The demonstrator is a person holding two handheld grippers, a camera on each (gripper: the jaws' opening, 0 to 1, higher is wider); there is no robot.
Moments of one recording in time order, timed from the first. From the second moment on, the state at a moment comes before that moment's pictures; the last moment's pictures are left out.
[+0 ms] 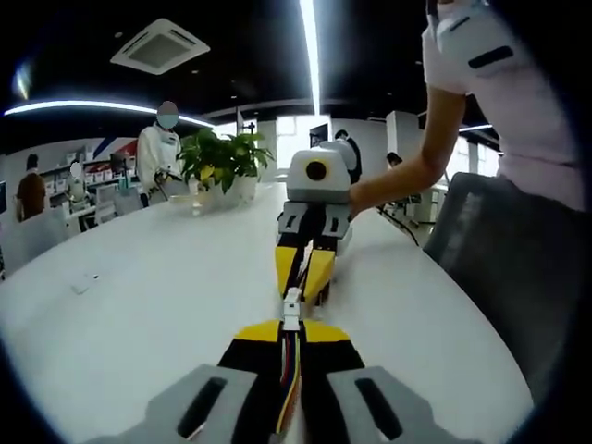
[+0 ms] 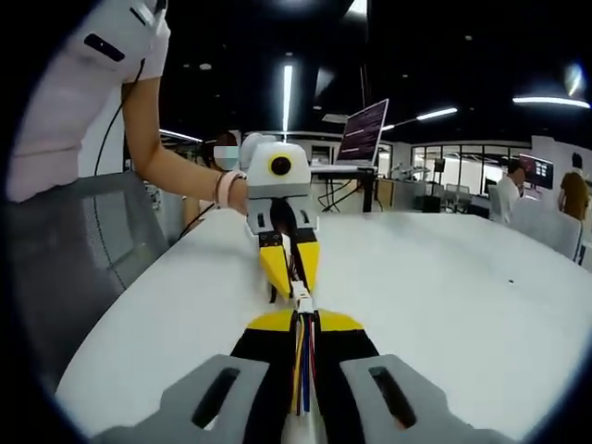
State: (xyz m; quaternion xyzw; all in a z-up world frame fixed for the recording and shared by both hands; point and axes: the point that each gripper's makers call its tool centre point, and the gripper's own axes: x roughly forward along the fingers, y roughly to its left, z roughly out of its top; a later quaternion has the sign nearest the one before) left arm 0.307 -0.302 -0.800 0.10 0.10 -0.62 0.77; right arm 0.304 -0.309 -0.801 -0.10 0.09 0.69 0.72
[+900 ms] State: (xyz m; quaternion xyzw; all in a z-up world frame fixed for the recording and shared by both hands) left arm 0.302 -0.306 -0.797 0.12 0.10 -0.63 0.76; right arm 0.301 -0.312 -0.801 -0.09 0.10 0.70 0.70
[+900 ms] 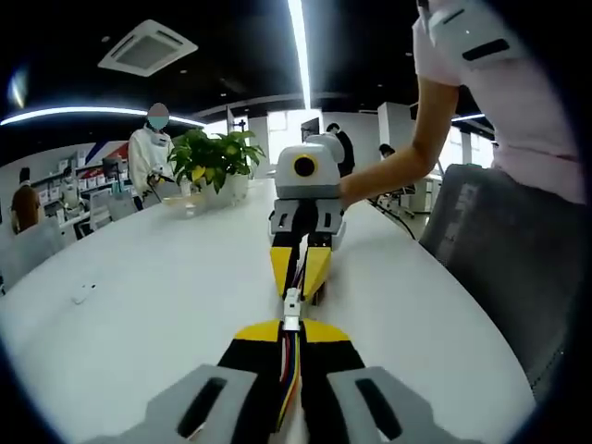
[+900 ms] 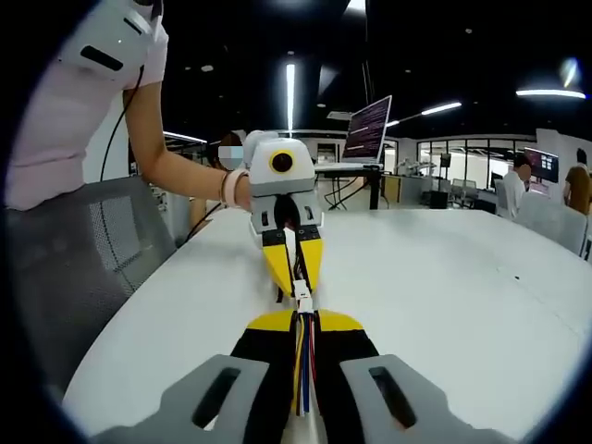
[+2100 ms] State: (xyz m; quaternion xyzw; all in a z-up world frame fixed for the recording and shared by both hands) left arm 0.295 -0.308 -0.800 0.13 0.11 -0.64 0.75; right arm 0.297 -0.316 -0.806 -0.10 0.12 0.71 0.69
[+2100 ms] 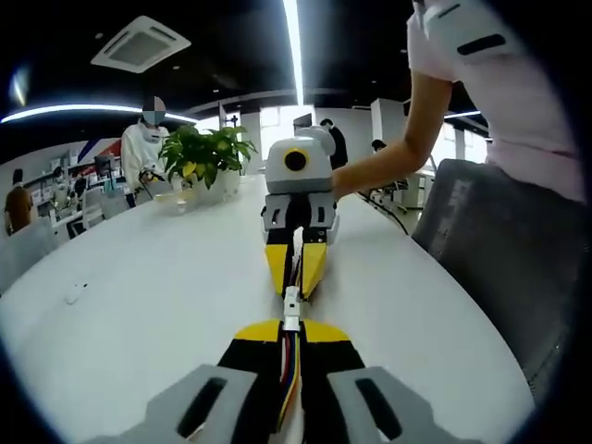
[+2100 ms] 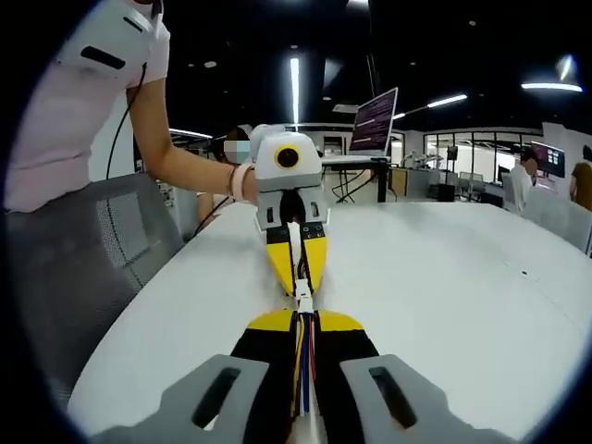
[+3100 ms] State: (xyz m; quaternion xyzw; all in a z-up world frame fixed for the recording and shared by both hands) left arm 0.298 -0.305 -0.802 0.13 0.11 -0.65 0.74; right arm 0.291 -0.313 -0.803 -0.12 0.11 0.72 0.68
